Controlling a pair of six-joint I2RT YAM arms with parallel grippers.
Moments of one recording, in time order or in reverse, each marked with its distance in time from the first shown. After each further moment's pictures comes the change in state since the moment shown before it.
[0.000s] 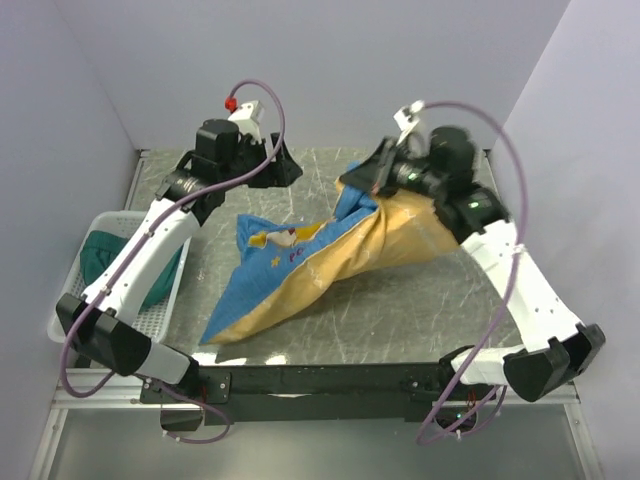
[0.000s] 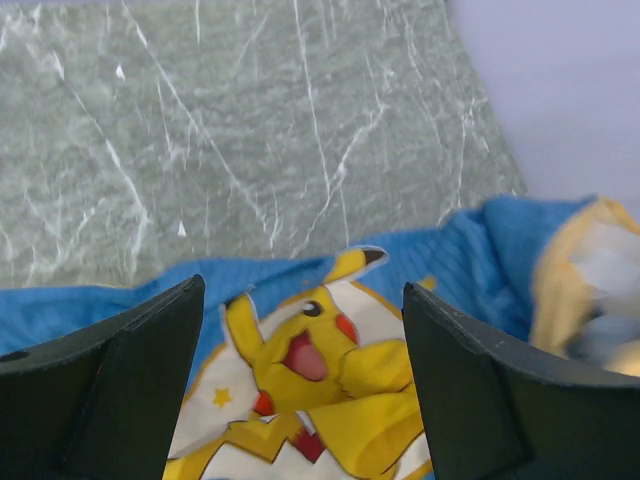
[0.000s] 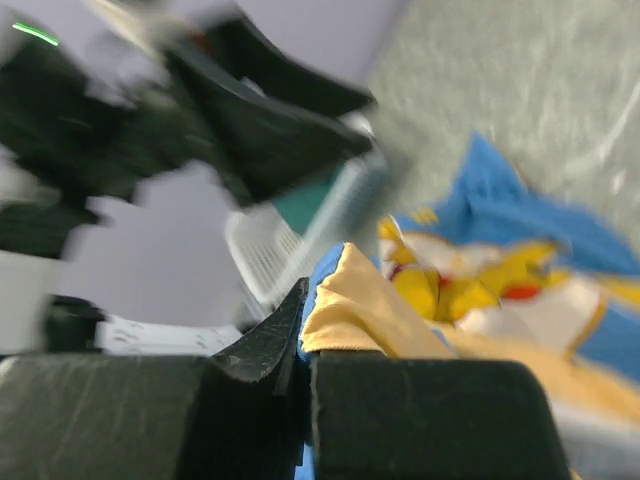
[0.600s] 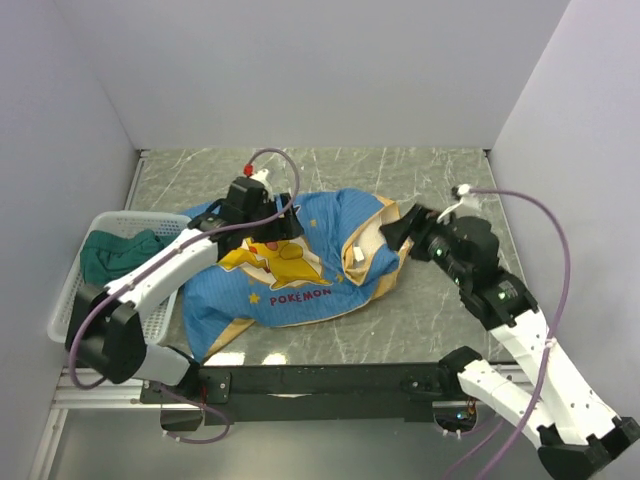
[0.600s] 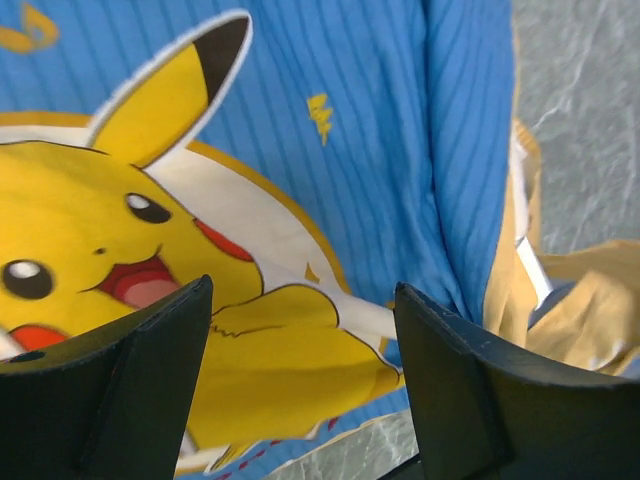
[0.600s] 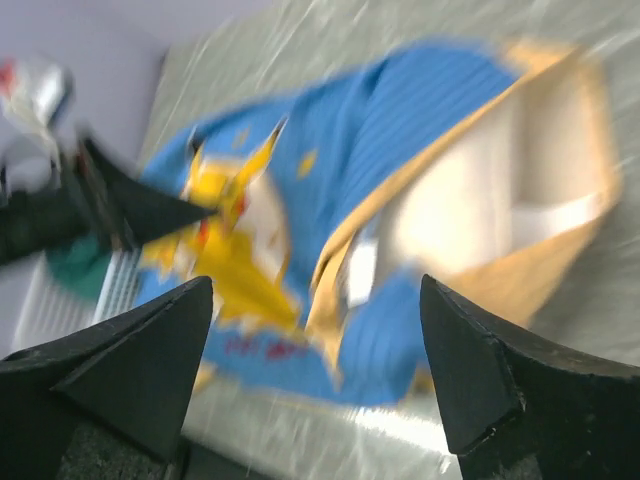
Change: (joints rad) left arm -0.060 -0.077 -0.475 0.133 -0.065 -0.156; right arm 0.101 -0.513 -0.616 -0.074 0.595 -0.046
